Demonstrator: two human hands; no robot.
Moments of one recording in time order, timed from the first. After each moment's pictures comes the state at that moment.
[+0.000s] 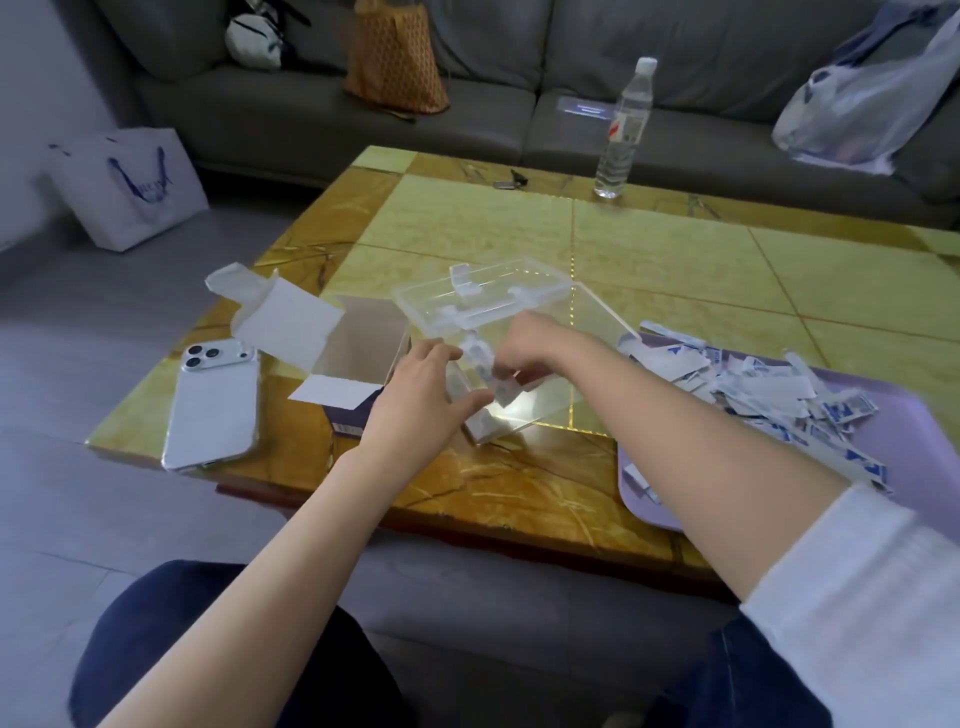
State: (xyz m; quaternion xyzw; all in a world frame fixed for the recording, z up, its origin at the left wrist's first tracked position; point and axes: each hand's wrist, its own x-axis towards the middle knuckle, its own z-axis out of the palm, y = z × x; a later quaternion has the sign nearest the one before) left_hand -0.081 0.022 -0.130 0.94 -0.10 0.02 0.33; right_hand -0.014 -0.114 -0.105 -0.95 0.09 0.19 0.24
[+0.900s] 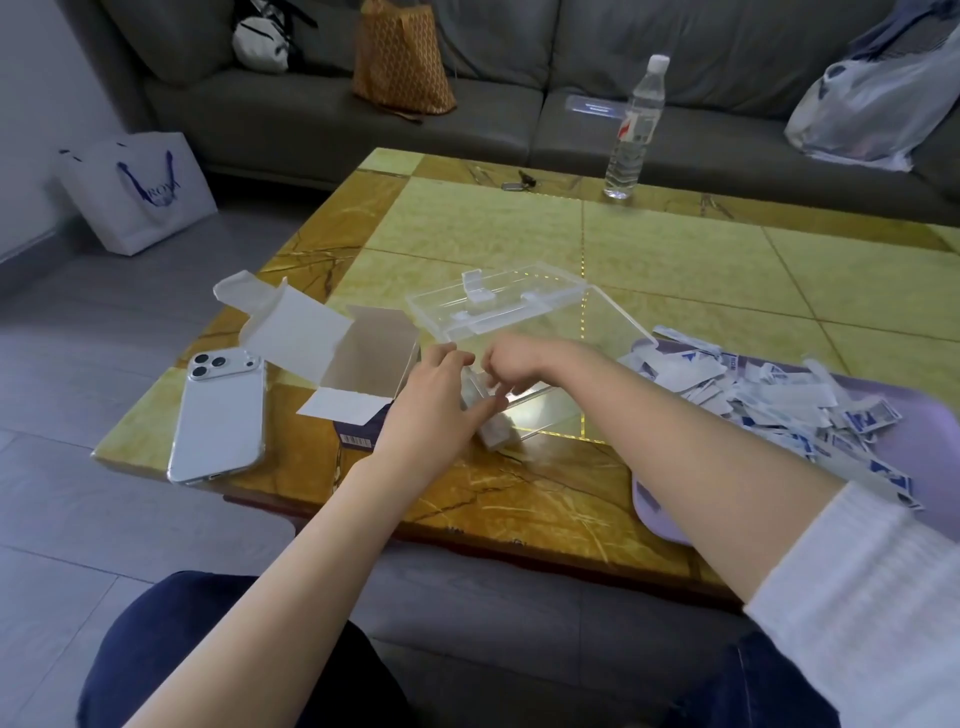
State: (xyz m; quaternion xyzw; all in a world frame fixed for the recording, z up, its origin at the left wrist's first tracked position) left_hand -0.076 0.017 -0.128 0.94 -0.11 0.01 0.32; right_hand -0.003 -0.100 -0.116 -0.94 0.00 0.27 0.23
